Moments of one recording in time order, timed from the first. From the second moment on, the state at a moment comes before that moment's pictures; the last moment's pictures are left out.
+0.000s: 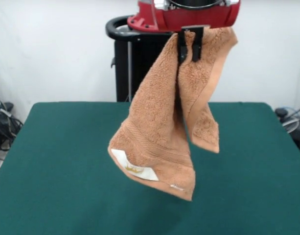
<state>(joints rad) -0.29 -0.61 0.19 0.96 -0.10 1.66 1.60</state>
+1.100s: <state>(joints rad) -0.25 -0.65 0.16 0.89 -0.11 1.71 1.60</state>
